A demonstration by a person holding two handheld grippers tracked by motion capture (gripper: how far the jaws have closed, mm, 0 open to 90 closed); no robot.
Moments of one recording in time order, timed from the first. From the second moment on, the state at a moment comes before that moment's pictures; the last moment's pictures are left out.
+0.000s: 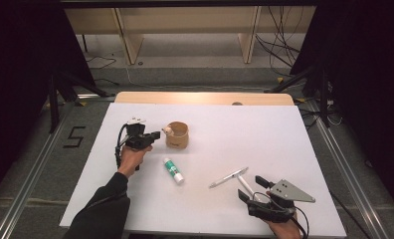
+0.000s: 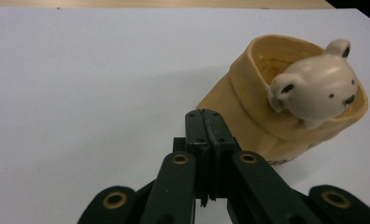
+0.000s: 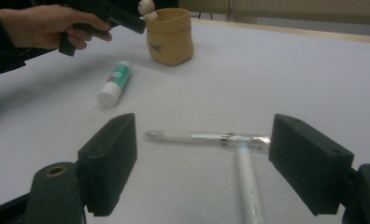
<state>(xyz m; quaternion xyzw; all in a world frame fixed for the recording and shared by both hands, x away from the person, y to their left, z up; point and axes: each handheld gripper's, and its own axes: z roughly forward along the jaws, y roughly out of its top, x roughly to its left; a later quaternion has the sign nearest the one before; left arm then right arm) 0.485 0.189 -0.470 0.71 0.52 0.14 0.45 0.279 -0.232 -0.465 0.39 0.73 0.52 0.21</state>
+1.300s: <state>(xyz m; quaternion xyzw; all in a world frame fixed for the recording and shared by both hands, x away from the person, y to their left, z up) 0.493 0.140 -0.471 0.74 0.52 0.13 0.41 0.282 -0.229 -0.466 0.39 0.74 0.52 0.21</state>
